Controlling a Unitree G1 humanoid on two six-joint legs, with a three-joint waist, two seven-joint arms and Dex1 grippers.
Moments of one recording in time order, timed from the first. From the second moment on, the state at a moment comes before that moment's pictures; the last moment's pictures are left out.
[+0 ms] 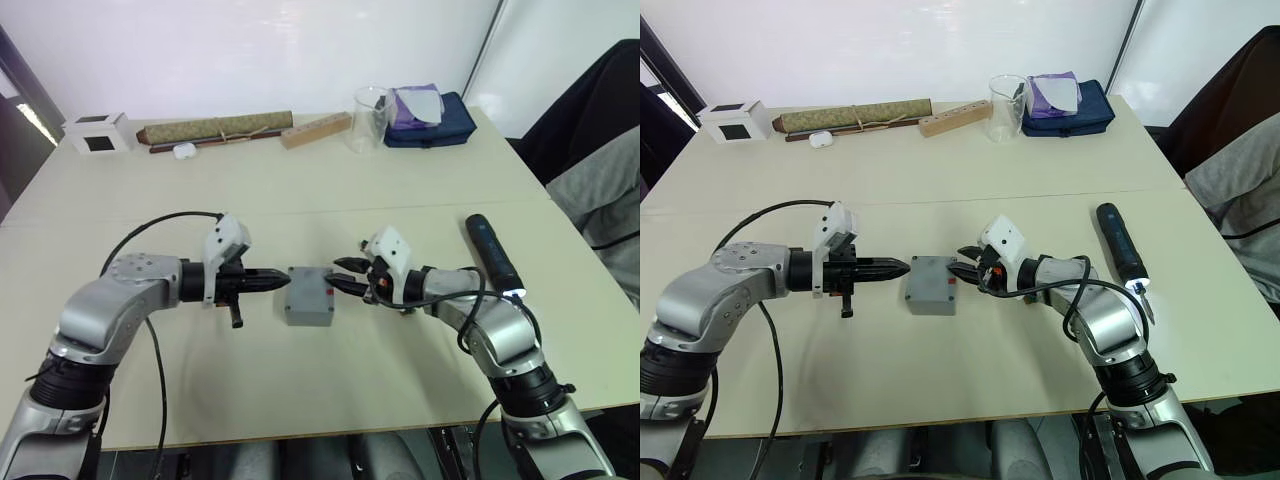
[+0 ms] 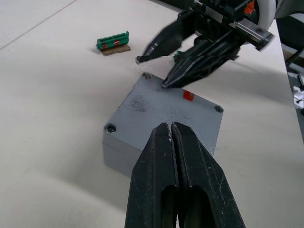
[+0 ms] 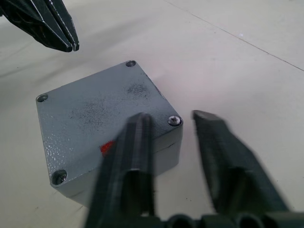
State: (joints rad) left arm -0.43 0.74 -0.05 -0.29 -0.58 0.79 -1.00; right arm -0.43 -0.45 0.20 -0.25 0.31 0.64 0.74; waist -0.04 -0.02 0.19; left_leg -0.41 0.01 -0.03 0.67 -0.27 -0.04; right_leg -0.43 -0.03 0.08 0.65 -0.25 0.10
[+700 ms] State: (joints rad) left arm -0.65 0.62 -0.22 -0.24 -0.54 0.62 -1.18; right arm -0.84 -1.06 -0.01 0.09 0.49 1.47 0.72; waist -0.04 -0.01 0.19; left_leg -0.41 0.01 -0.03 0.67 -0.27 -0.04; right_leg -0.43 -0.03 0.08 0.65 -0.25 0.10
